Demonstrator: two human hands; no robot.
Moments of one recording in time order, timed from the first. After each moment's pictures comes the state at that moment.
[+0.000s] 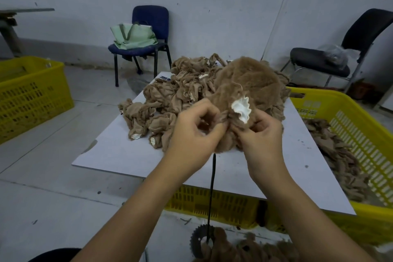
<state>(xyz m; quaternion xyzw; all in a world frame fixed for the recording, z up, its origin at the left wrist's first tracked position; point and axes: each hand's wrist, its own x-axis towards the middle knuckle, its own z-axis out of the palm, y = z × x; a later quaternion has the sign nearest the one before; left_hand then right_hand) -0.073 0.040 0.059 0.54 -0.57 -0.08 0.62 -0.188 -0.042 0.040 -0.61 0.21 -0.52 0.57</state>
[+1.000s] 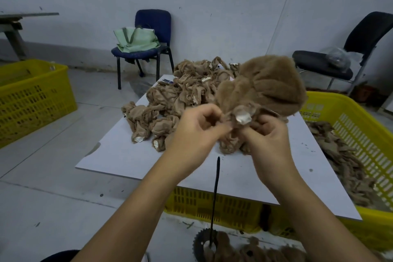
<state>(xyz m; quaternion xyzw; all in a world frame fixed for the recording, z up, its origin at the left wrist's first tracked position) -0.065 0.036 0.063 0.52 -0.50 -0.22 0.65 -0.190 -0.045 0.044 -0.62 0.21 -0.49 0.58</state>
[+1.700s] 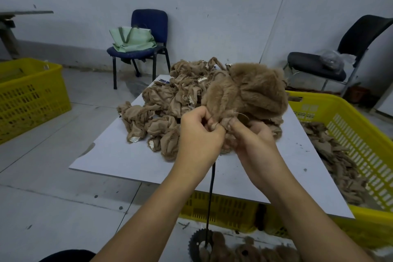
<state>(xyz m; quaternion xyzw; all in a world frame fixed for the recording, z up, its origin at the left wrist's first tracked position) -0.082 0.018 0.046 0.60 -0.42 -0.13 0.67 -0.184 -0.051 0.034 -0.54 0.22 -0.43 0.70</state>
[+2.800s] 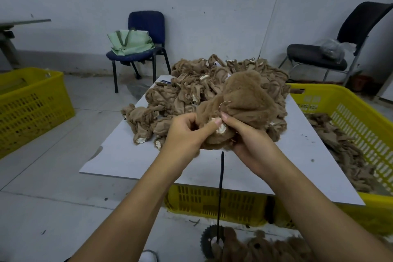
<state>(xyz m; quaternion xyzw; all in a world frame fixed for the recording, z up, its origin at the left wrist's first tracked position) -0.041 0.046 0.042 0.59 -0.43 -0.27 0.63 -0.168 -0.053 0.030 -0.51 0.22 -0.35 0.76</state>
